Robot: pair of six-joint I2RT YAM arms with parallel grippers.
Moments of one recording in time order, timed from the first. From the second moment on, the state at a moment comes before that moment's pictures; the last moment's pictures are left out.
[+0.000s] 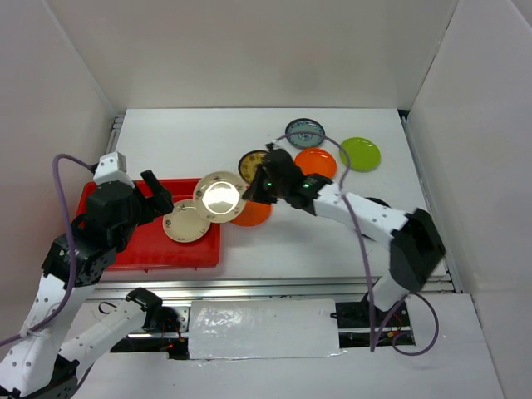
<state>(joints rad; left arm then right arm) -0.44 0.75 1.17 -0.95 -0.44 -0.58 0.76 1.52 1.18 -0.28 -0.01 0.86</state>
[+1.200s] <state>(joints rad) -0.44 0.70 1.18 -1.03 -0.49 -0.55 0.93 1.96 1.65 -0.34 -0.04 0.86</state>
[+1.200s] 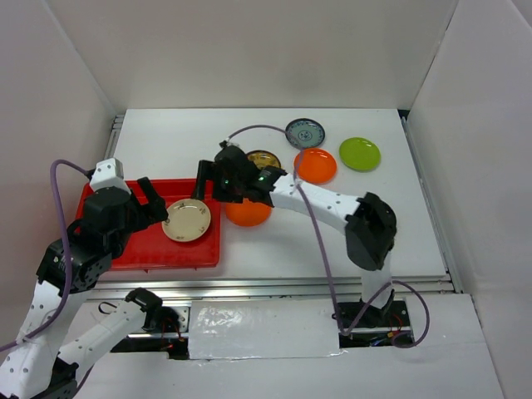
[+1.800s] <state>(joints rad) -0.44 0.74 1.12 -0.98 -0.44 -0.51 0.60 1.63 0.97 -0.28 0.00 0.81</state>
